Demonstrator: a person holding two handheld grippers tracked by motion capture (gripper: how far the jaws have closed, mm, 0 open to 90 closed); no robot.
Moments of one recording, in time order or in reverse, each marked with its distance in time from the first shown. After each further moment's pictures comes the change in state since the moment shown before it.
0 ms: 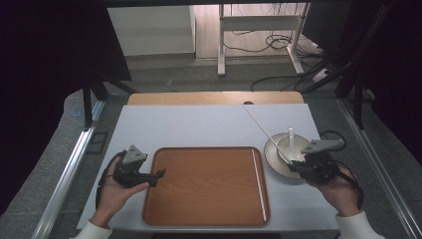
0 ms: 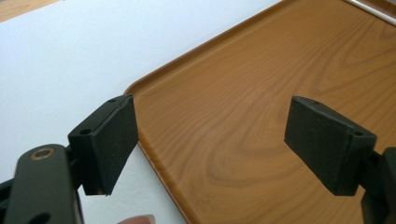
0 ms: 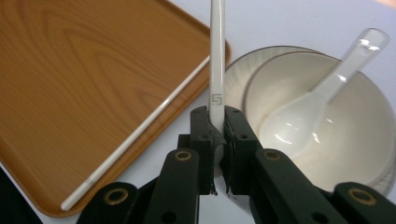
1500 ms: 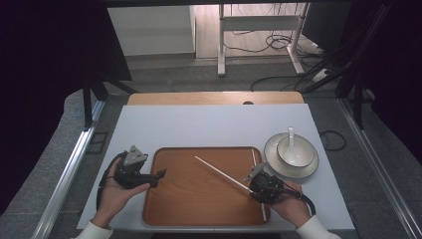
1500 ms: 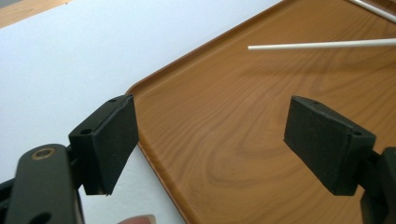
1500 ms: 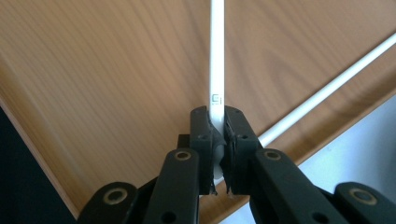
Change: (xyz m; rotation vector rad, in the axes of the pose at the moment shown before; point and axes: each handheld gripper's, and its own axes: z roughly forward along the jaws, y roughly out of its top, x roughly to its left) left arm -0.003 -0.001 0.001 -0.005 0.013 0.013; right arm 0.095 0.005 0.094 0.332 0.095 -0.240
